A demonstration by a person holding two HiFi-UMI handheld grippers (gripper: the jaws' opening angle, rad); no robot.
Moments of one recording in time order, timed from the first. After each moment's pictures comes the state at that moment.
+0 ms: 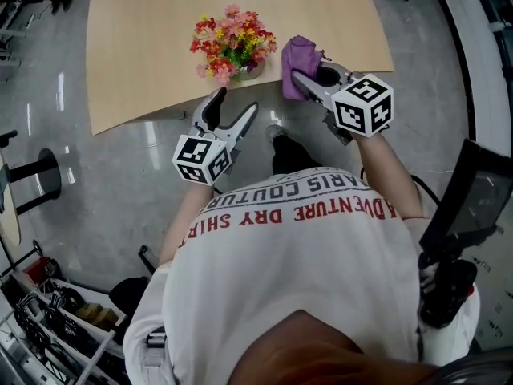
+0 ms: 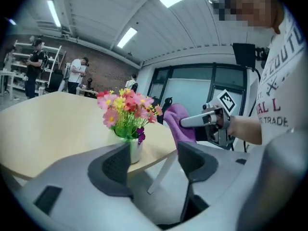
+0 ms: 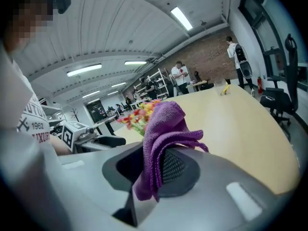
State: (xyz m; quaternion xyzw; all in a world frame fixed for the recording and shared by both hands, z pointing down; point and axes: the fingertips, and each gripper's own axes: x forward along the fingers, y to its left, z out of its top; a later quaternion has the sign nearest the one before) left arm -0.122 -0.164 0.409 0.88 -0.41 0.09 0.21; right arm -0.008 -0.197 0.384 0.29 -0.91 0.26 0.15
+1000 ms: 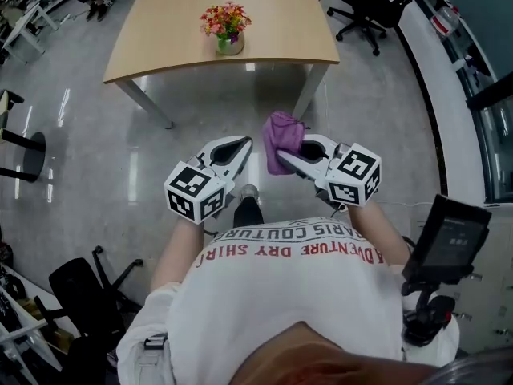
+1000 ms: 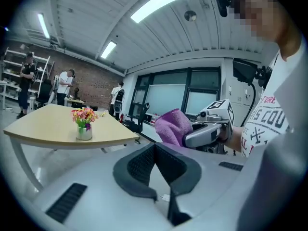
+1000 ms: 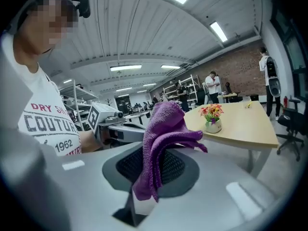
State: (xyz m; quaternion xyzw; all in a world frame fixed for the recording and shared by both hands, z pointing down) left arm -0.031 0.272 0.244 0.91 -0.37 0.06 0.16; right arm 0.022 0.296 0.237 0.16 -0.97 0.15 0.15
